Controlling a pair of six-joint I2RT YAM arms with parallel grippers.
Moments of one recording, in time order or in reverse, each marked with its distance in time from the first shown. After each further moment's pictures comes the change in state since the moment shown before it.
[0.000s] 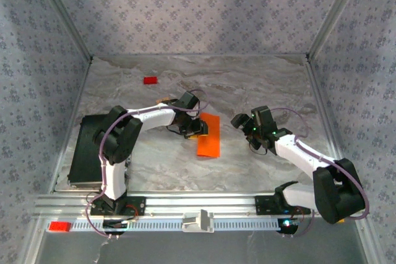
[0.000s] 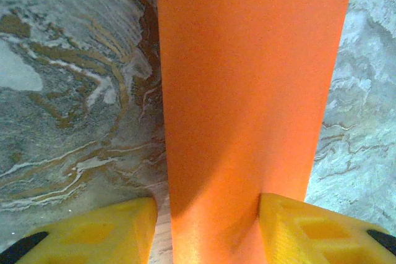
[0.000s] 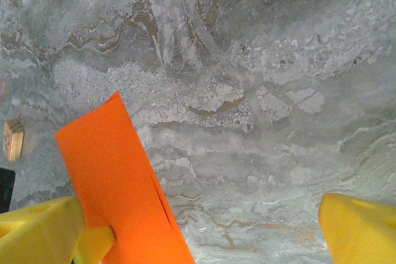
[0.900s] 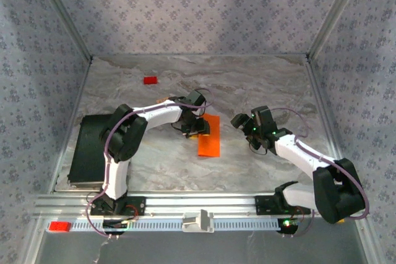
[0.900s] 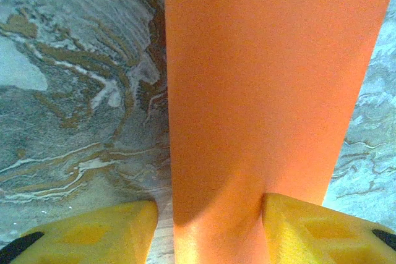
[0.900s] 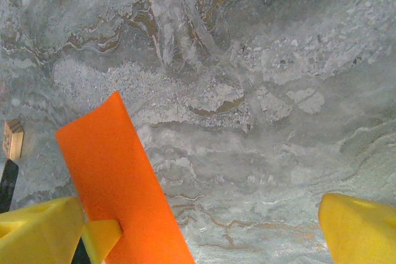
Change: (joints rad) left arm -0.037 0.066 0.127 -0.151 -0.096 -0.033; right arm 0.000 0.000 0.000 0.000 0.000 0.000
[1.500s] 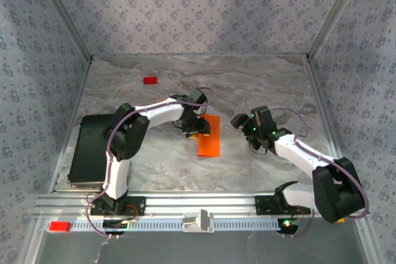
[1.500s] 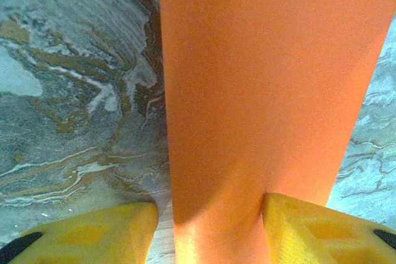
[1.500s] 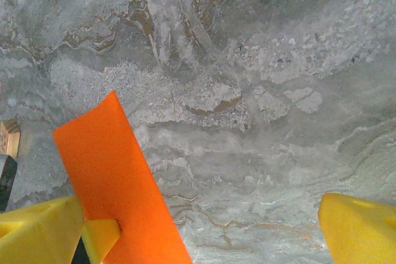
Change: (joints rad) left arm 0.000 0.033 0.053 -0.060 0.001 0.027; right arm 0.000 0.008 0.000 0.000 0.000 0.000
